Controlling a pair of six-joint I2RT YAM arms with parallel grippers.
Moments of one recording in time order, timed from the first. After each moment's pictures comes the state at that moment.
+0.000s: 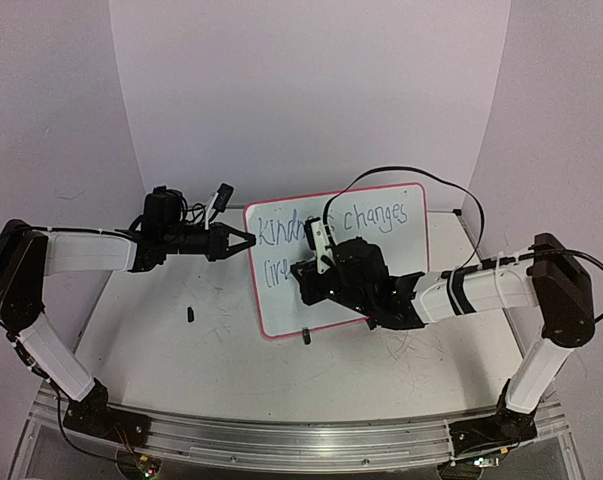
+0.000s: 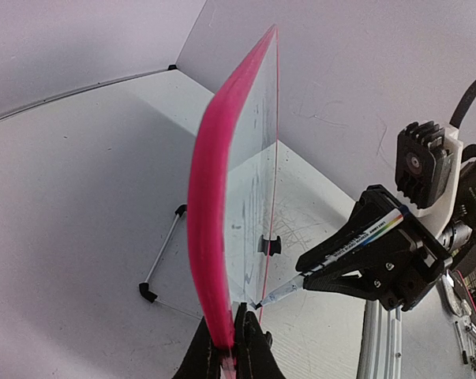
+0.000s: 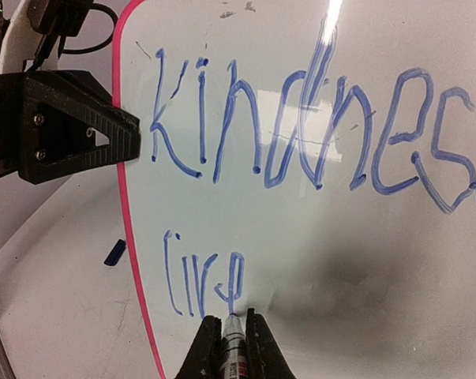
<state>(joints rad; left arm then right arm) -0.46 1.59 0.94 0.32 0.79 -0.22 1.00 1.75 1.03 0.39 0.25 0.31</state>
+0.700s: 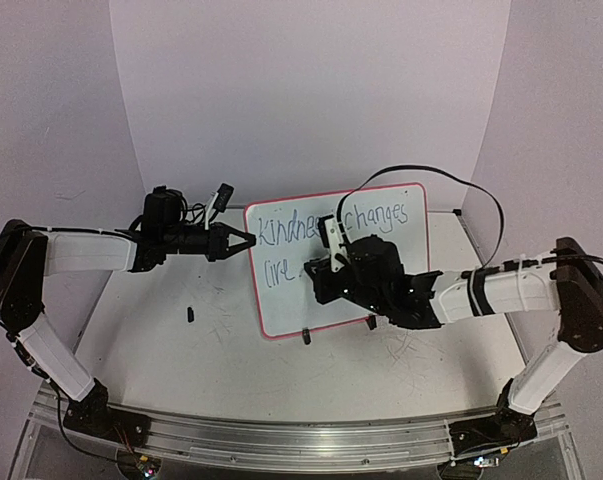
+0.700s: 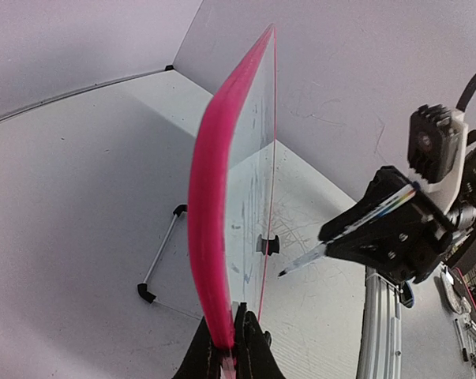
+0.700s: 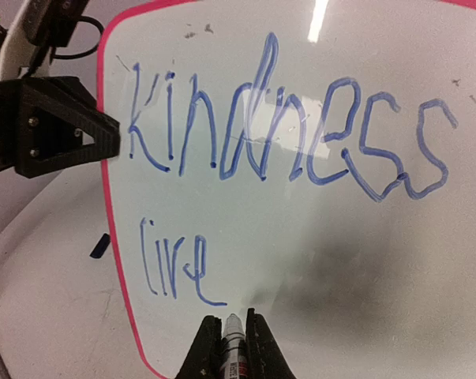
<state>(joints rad) -0.46 1.59 0.94 0.32 0.80 -0.22 1.00 1.63 0.96 0.34 0.27 0.28</state>
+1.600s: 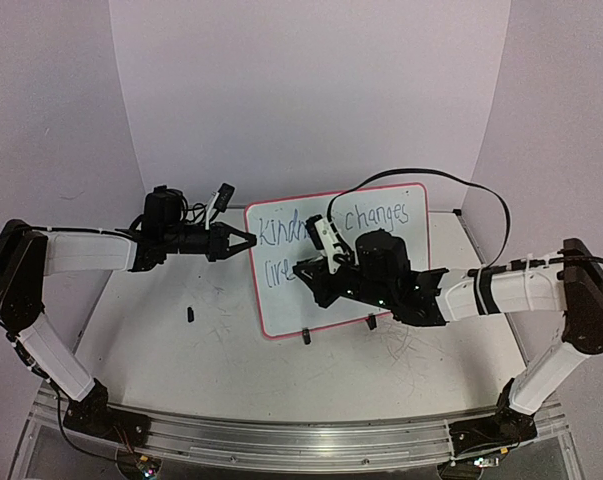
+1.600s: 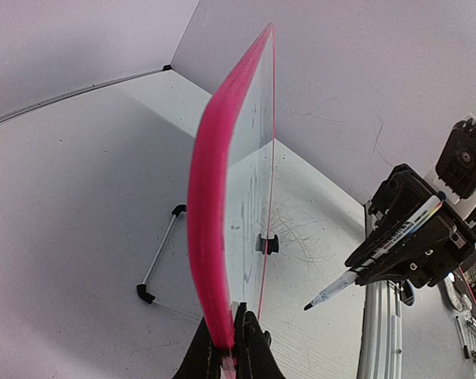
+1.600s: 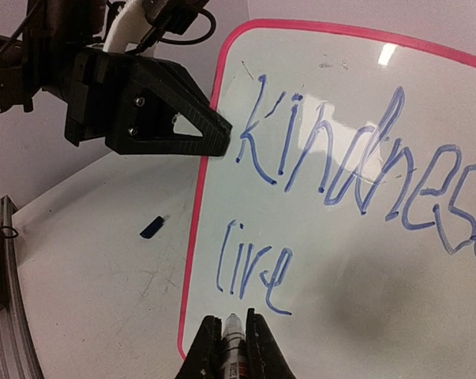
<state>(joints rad) -0.47 1.59 0.95 0.31 0.80 -0.21 0.98 1.62 0.96 0.37 0.05 0.13</state>
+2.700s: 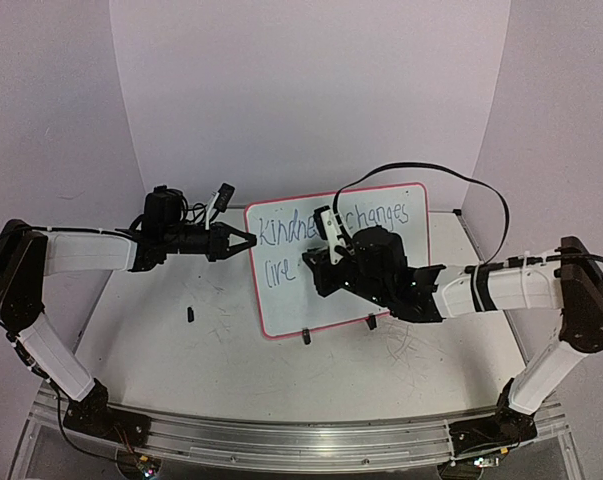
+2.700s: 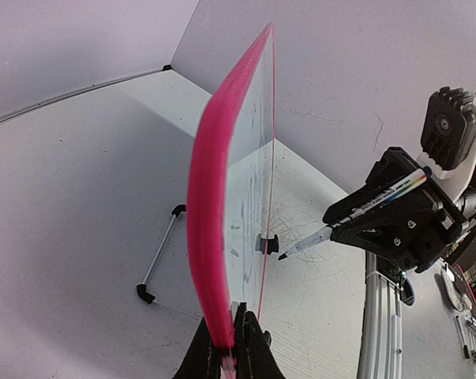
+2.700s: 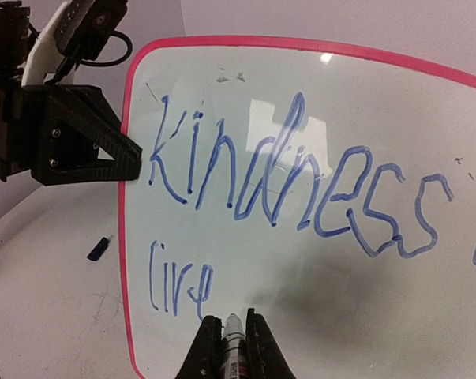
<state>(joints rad) -0.47 1.59 0.95 0.31 0.80 -0.21 0.98 1.64 1.00 0.35 0.24 0.15</state>
